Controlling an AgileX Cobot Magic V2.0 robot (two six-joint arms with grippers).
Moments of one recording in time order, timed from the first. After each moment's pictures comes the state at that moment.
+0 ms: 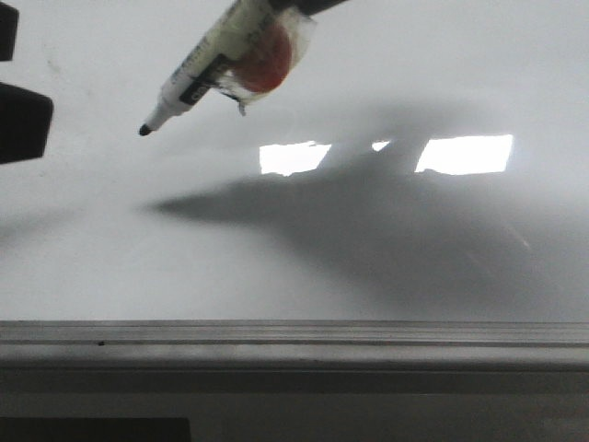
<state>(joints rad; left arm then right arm) -0.91 0.67 -0.32 0.08 -0.05 0.32 0.67 1.10 -0.90 0.69 0.53 -0.73</state>
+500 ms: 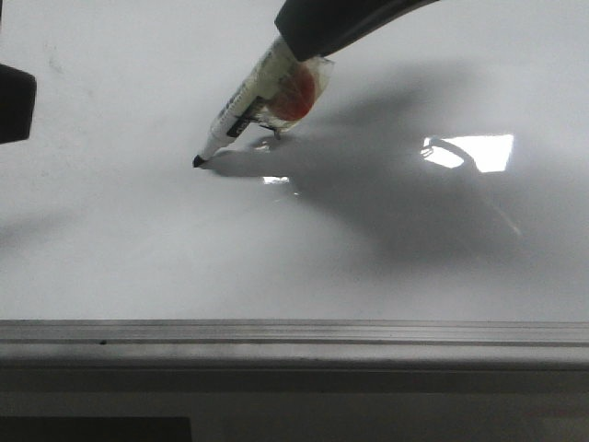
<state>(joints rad) -0.91 0.66 -0.32 0.08 -0.04 0.32 0.62 1.18 -0.95 0.51 0.55 -0.68</state>
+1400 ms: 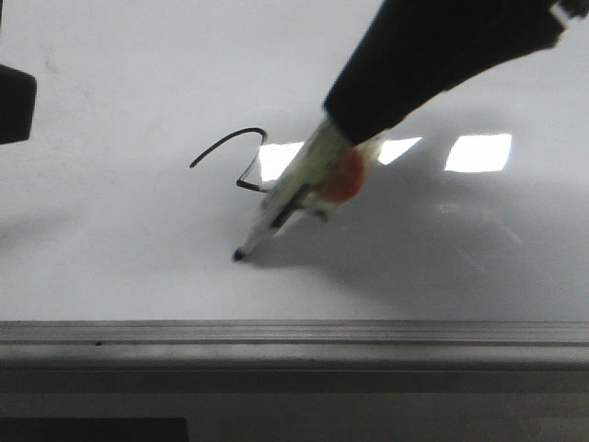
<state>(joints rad) -0.91 0.66 -0.32 0.08 -0.04 0.32 0.71 1.18 -0.91 0.35 0.64 -0.52</state>
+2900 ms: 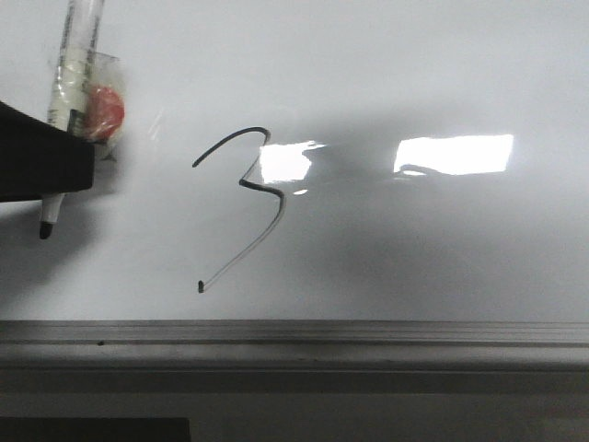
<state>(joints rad) -0.89 0.91 -0.32 -0.76 -0.18 0.27 0.81 1.09 -1.05 0.34 0.68 -0.50</state>
